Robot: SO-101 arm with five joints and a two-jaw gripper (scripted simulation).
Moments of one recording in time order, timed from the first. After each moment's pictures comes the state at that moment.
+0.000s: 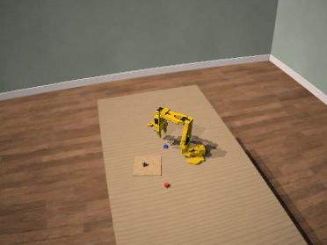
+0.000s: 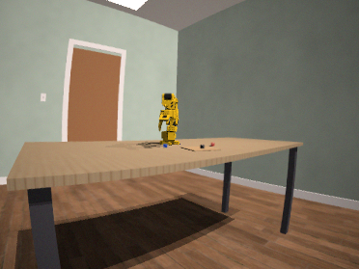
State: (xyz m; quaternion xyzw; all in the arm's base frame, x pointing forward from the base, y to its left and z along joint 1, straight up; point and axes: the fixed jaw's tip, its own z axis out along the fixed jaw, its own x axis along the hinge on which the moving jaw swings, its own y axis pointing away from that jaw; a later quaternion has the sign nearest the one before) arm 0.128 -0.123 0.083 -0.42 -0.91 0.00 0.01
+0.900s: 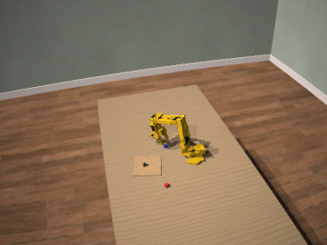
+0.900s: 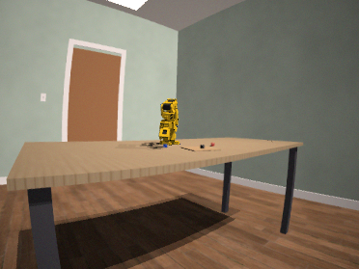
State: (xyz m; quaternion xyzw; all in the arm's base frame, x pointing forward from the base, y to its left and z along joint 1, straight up) arm 0.119 -0.111 0.038 -0.42 -0.89 -0.06 0.16
